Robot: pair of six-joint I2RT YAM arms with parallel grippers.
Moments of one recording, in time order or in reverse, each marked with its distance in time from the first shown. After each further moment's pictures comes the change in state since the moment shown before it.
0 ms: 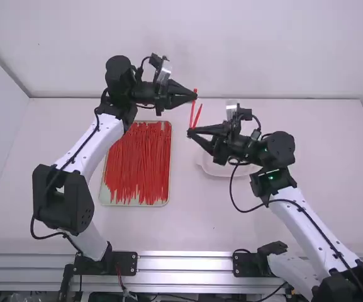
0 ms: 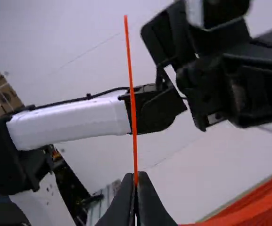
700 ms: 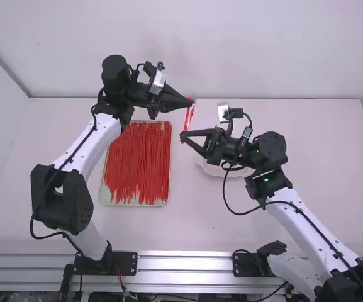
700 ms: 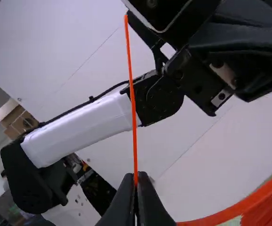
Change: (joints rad) left arm 0.026 0.000 0.000 -0.019 0.146 0.213; right arm 0.085 0.000 0.000 -0.052 0.059 0.190
